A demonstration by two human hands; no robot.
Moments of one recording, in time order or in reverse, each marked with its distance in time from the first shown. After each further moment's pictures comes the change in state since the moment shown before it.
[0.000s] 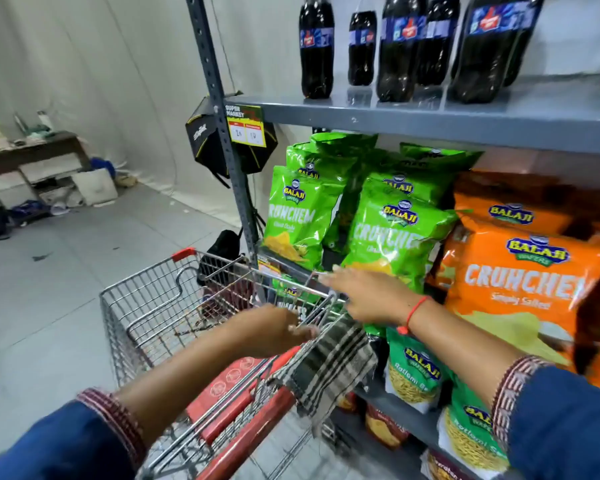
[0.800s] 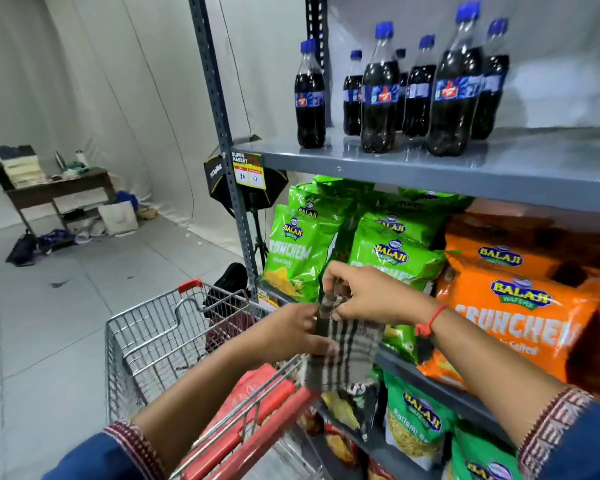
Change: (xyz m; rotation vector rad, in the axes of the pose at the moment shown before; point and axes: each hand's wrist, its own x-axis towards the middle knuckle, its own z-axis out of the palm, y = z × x) left_hand -0.007 0.060 -0.040 -0.857 0.093 0.196; right_hand -0.020 0.008 -0.078 0.443 0.076 -0.027
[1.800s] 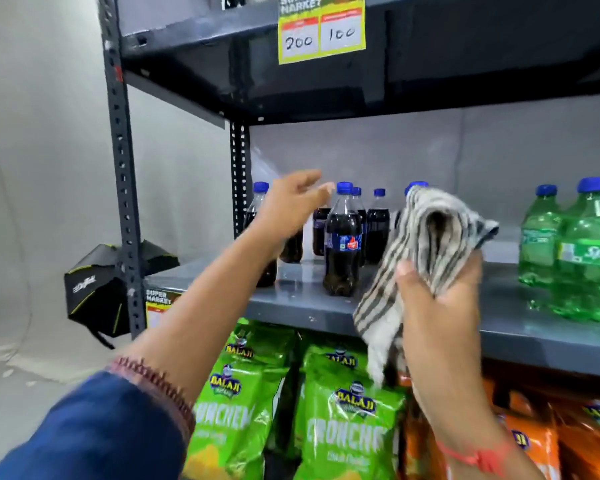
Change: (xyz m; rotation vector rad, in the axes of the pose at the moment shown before) left_hand 0.167 0.197 -0.184 -0.138 0.386 0.759; right_hand 0.048 -0.078 -0.099 0.411 1.550 0.084
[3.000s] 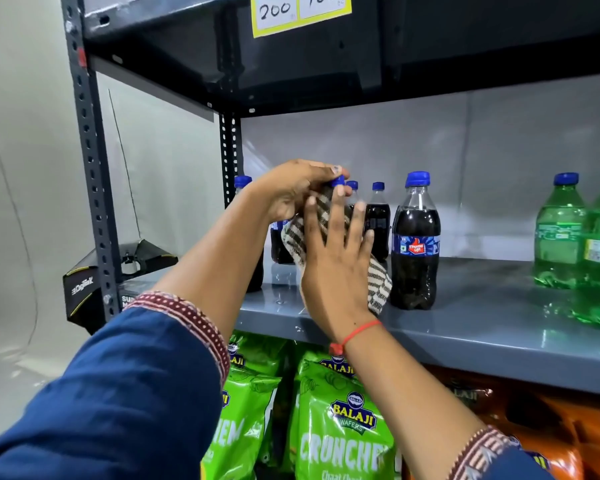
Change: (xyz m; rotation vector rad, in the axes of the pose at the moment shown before) left_hand 0.066 -0.004 0.019 -0.266 -0.303 -0.270; right_hand 0.061 0.075 0.091 -0.999 -0.292 -0.525
